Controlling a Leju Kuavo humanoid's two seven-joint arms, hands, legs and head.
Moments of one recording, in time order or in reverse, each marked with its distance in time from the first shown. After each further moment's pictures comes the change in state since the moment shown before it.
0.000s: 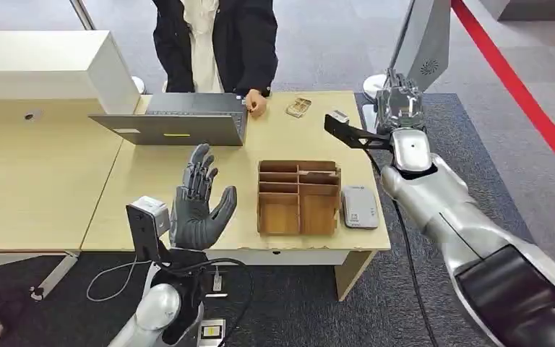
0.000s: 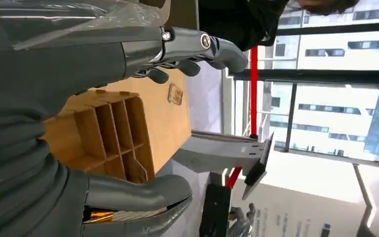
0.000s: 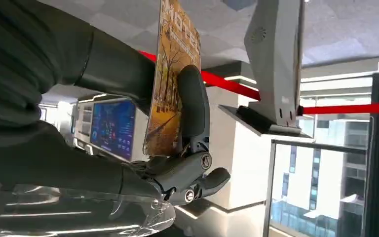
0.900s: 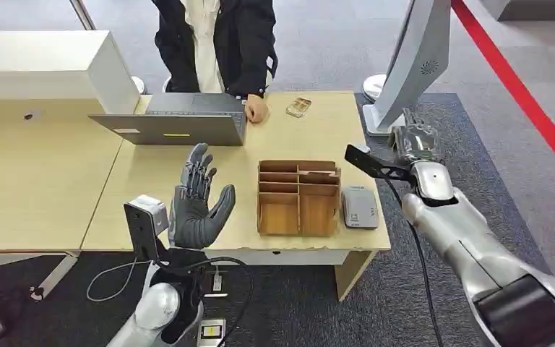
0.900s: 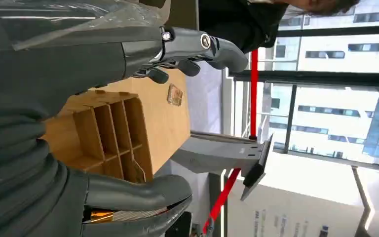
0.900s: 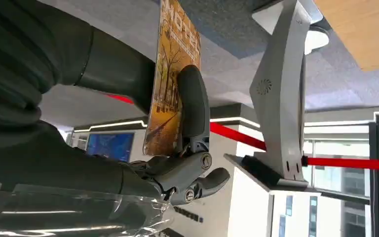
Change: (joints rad) left arm -0.004 0.000 0.000 -0.002 0.015 0.008 -0.002; right arm 0.157 -0.115 -0.074 -0.076 -0.095 0.032 -0.127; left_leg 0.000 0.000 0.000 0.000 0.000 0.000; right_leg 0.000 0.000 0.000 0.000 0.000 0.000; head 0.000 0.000
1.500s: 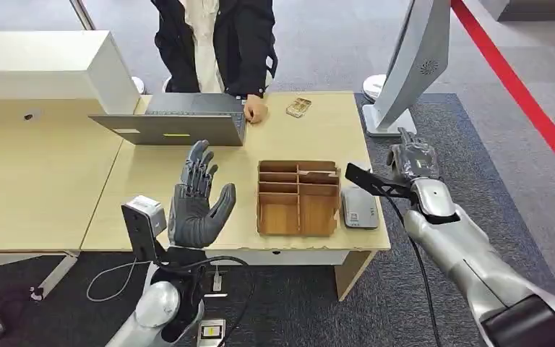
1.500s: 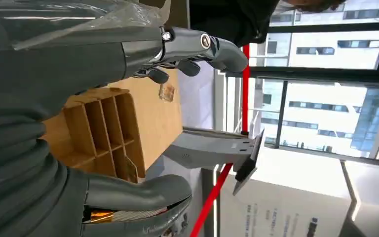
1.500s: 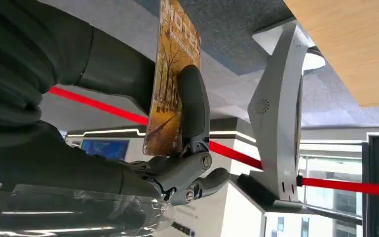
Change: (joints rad) left arm -0.007 -0.002 0.000 0.003 0.014 -0.015 -0.034; right arm 0.089 -0.045 -0.005 -0.099 -0.008 0.038 0.000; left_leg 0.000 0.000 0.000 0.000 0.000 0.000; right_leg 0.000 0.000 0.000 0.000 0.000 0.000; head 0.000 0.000
